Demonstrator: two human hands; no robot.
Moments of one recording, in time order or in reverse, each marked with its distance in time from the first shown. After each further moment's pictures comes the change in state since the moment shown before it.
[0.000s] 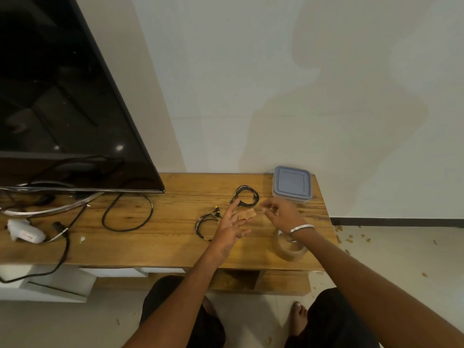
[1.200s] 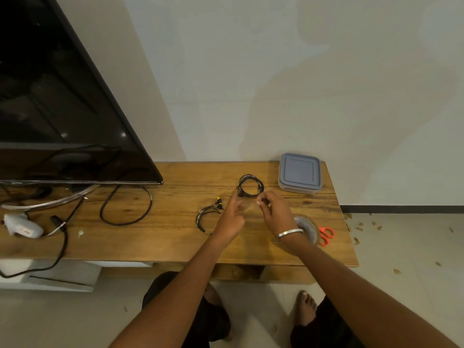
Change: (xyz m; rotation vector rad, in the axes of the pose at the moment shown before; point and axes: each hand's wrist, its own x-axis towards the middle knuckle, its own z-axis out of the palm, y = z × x) left_hand 0.043 -0.014 -0.009 0.392 0.059 -0.019; right_hand 0.010 0.004 0.053 0.143 0.209 -0.114
